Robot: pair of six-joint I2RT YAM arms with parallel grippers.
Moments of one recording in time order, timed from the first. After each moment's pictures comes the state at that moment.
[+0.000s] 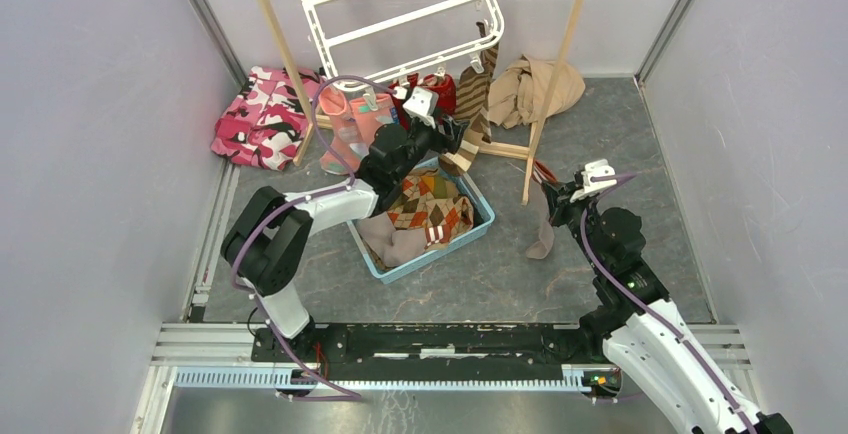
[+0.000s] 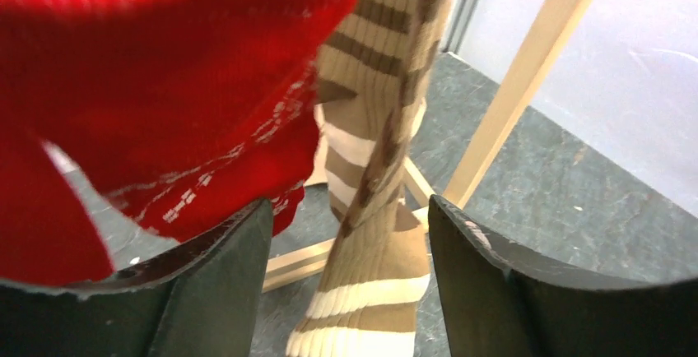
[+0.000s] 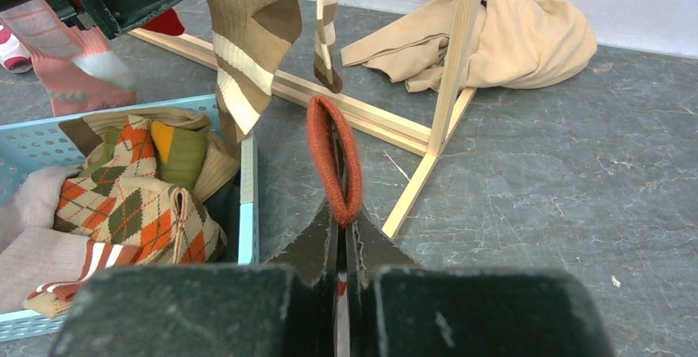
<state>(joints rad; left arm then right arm) -0.66 1.72 1.01 0.80 -0.03 -0.14 0.42 0.53 0.43 0.05 0.09 0.05</state>
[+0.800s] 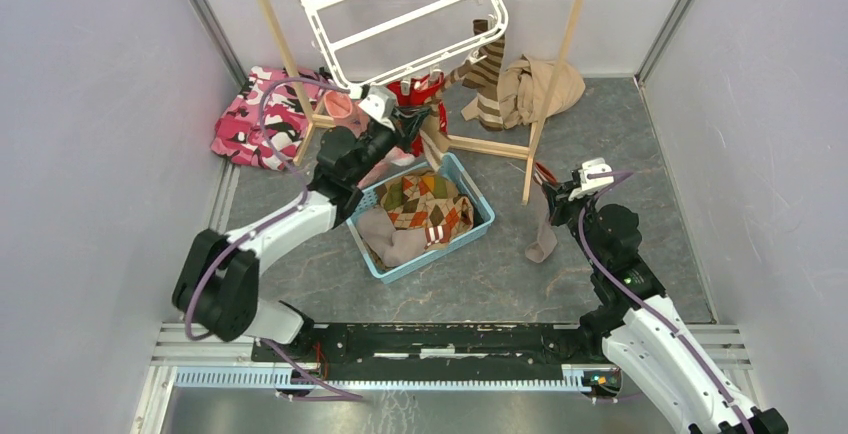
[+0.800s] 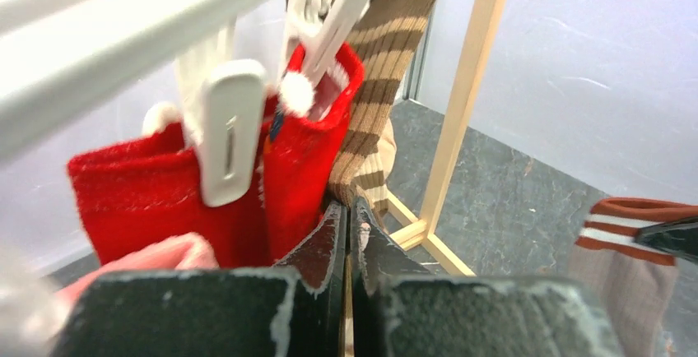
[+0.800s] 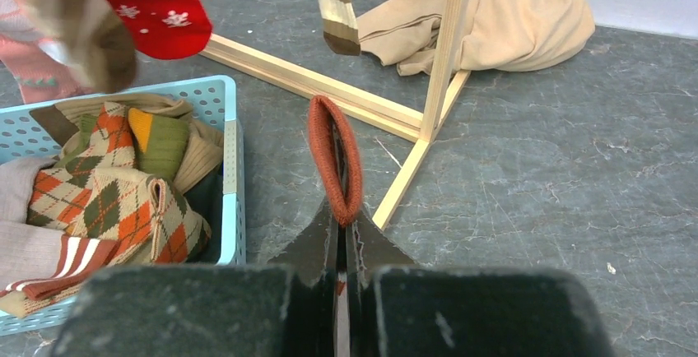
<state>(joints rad) -0.54 1.47 0.89 0.82 0.25 -0.11 0.38 0.56 0.41 0.06 0.07 0.04</state>
